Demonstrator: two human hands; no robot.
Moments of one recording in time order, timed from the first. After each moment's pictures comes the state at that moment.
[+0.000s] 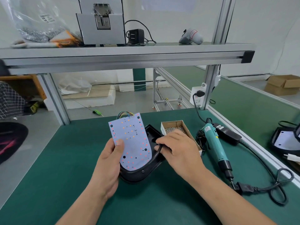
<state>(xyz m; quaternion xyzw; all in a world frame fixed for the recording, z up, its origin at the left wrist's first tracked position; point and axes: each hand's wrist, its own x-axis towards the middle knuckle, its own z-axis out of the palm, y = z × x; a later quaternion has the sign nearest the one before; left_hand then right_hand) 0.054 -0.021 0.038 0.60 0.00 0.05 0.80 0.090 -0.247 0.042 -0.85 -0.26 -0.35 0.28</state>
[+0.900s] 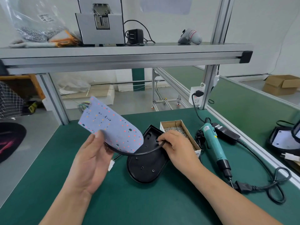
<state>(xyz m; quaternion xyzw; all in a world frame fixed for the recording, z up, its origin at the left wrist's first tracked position) 0.059 0.012 0.061 0.47 -0.08 0.07 0.88 0.102 -0.252 0.039 -0.89 -0.21 -0.21 0.34</state>
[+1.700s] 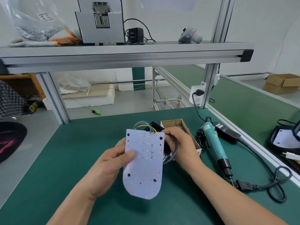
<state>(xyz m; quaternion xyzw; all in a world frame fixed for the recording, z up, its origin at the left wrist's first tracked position) 0.045 0.001 0.051 0.65 -0.17 -0.09 0.74 0.113 -0.250 0.029 -0.81 -0.14 -0.19 0.54</state>
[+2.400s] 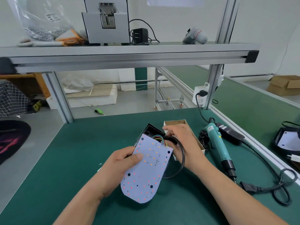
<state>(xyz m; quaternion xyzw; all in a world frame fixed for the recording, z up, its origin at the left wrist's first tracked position) 0.045 -0.003 0.047 0.71 -0.07 -0.12 0.69 0.114 -0.259 0.035 -0.83 -0.20 -0.20 0.49</state>
